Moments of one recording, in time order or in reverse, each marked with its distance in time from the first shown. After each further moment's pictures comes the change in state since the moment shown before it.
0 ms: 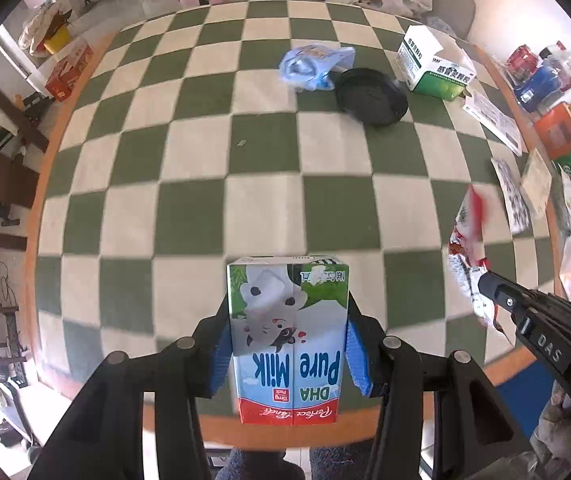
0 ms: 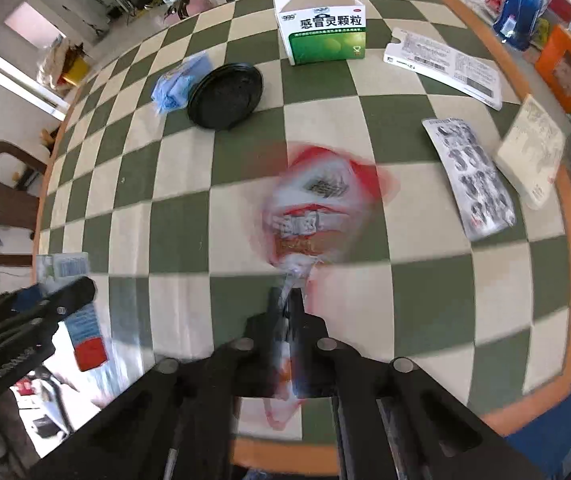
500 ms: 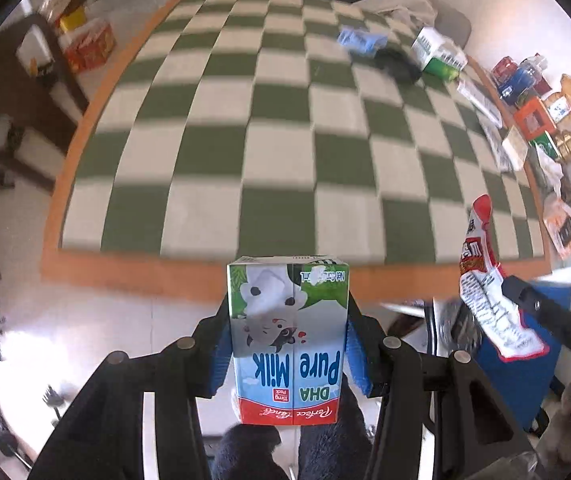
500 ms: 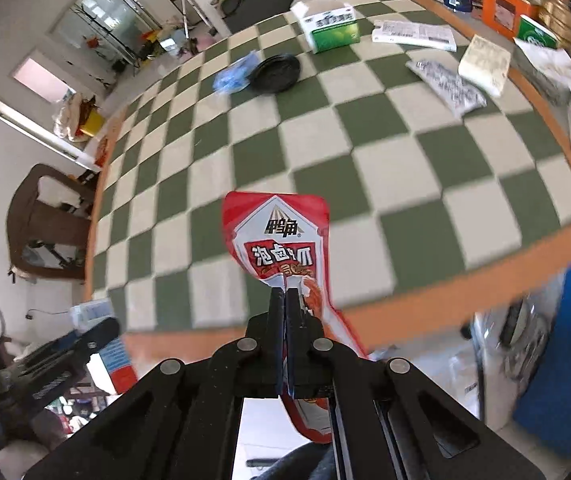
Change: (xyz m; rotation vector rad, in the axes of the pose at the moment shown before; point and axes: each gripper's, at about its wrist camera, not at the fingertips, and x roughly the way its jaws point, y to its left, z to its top) left arm -0.029 0.093 -0.161 -0.087 -0.018 -0.085; right arm -0.057 0.066 -0.174 0.126 -0.134 0.098
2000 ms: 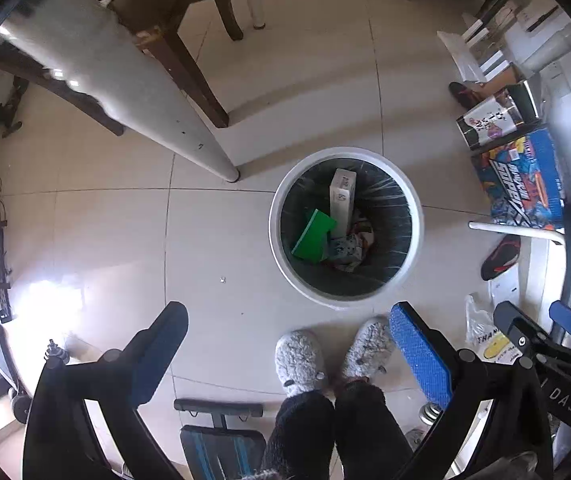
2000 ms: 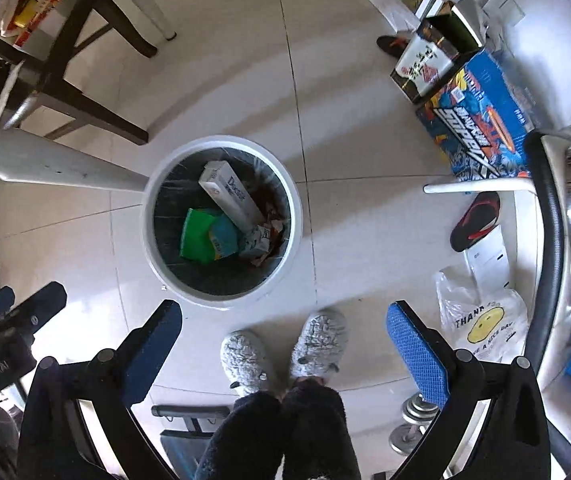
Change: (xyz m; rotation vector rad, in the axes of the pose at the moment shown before) left arm 0.256 0.080 -0.128 -0.010 0.205 0.165; right arm 0.310 -0.058 -0.214 -0.085 0.318 -0.320
